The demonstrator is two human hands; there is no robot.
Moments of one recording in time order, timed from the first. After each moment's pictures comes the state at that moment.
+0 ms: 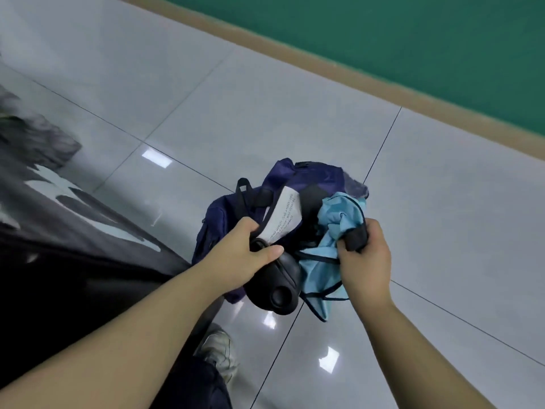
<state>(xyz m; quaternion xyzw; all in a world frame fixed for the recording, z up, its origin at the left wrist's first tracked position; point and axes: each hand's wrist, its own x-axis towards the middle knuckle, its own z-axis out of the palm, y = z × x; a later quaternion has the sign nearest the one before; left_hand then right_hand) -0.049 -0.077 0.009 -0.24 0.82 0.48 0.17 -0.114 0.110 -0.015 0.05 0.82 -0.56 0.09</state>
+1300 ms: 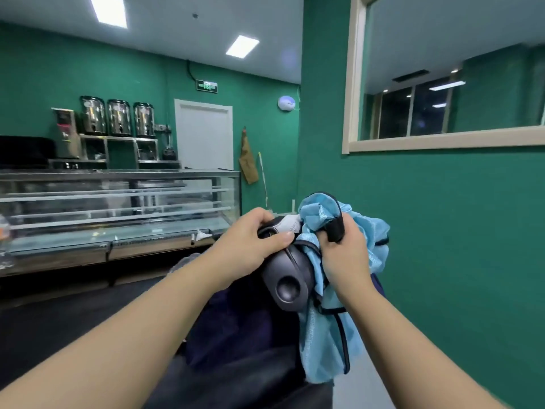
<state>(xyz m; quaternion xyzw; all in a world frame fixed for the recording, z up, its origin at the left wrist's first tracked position) 0.294 -0.083 0.571 -0.20 0.82 0.39 -0.37 0.151 -0.001 0.545 -0.45 0.55 -0.70 -0.03</state>
